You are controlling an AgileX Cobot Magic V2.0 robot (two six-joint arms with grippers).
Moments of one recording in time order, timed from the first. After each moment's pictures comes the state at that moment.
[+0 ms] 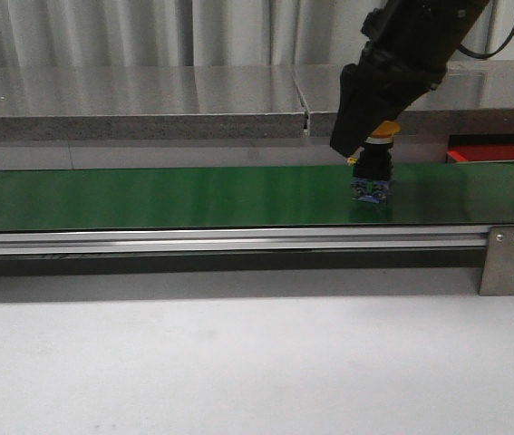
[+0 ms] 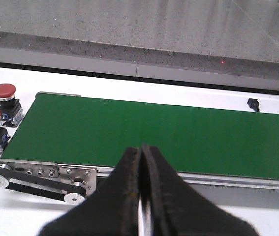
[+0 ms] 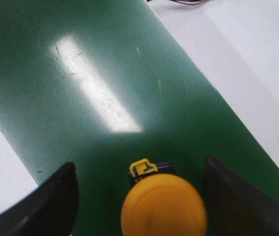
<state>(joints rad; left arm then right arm) 0.01 0.41 -0.42 -0.14 0.37 0.01 0.23 1.84 -1.50 0.34 0.83 -0.80</state>
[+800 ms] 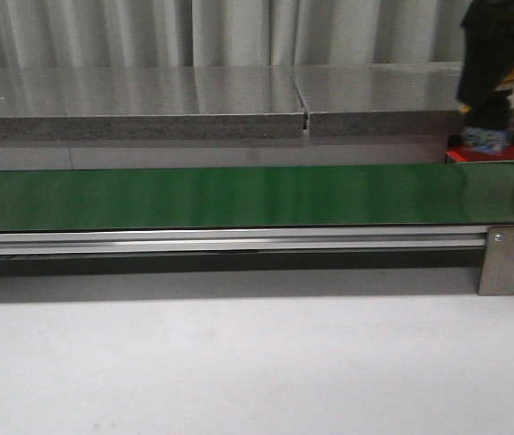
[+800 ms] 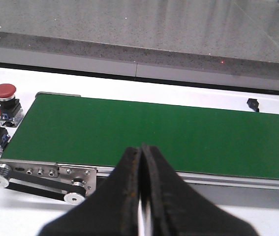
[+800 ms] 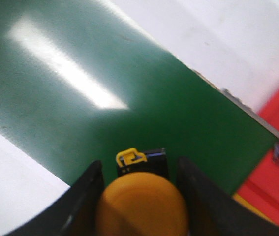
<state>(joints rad) 0.01 0.41 -0.42 -0.14 0.37 0.01 0.02 1.70 -1.52 0.19 1.01 -0.59</state>
